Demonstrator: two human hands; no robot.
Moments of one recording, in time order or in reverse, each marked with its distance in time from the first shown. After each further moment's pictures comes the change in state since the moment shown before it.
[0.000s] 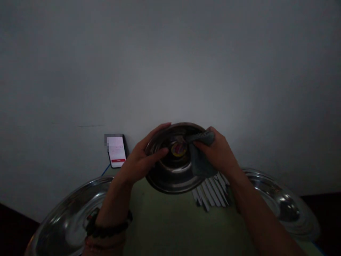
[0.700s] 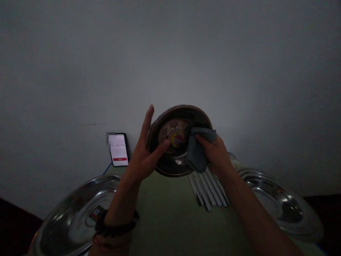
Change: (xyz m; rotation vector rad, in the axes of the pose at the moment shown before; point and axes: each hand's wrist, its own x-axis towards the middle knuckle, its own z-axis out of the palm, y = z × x) left_hand 0.003 0.001 0.005 0.063 0.200 0.134; right_hand 0.002 0.020 0.025 0.571 0.133 0.264
